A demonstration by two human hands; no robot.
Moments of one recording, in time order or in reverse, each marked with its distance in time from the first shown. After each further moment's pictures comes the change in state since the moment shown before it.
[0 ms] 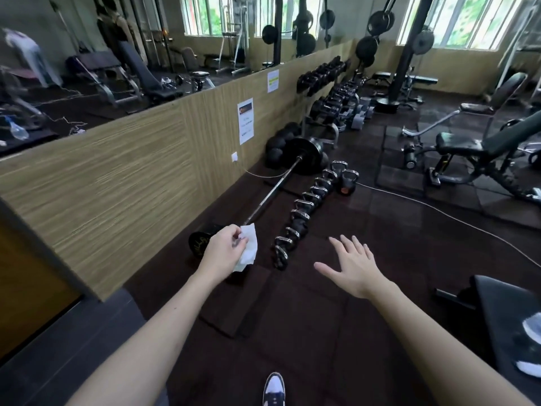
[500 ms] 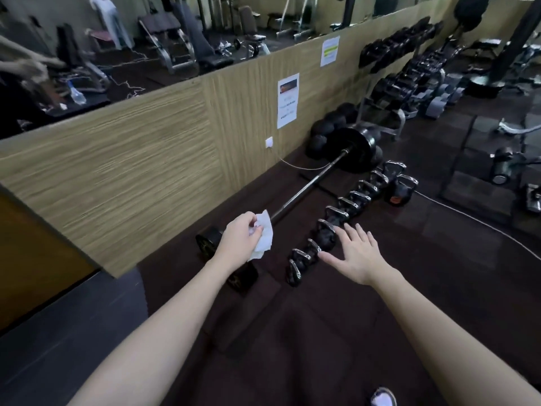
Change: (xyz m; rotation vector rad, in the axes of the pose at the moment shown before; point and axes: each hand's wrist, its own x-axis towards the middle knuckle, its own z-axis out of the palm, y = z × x) left_hand 0.269 0.029 0.133 0.051 0.092 -0.175; right_hand 0.354 0.108 -0.026 -0.028 -0.126 -0.242
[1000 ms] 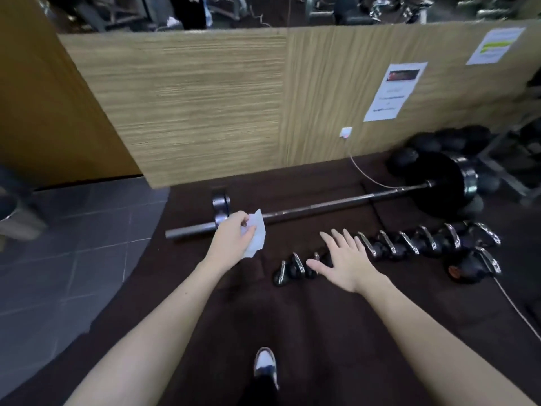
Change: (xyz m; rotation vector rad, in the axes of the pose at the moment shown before) left_hand 0.099 0.074 0.175 0.008 0.374 -0.463; right_hand 0.247 0.162 -0.046 -0.195 -0.310 -0.549
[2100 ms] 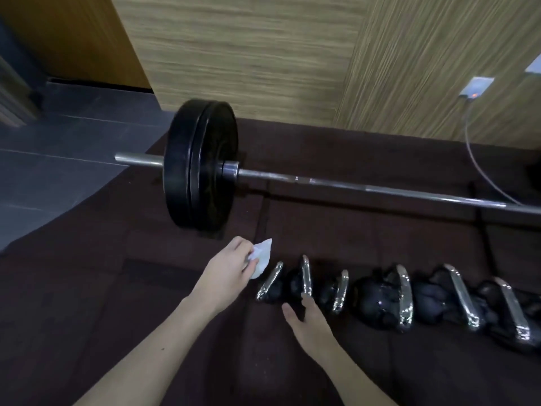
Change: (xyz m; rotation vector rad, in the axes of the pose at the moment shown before) left_hand 0.106 -0.291 0.459 0.226 0.086 -0.191; right_hand 0.323 0.207 0.490 0.696 -0.439 0.089
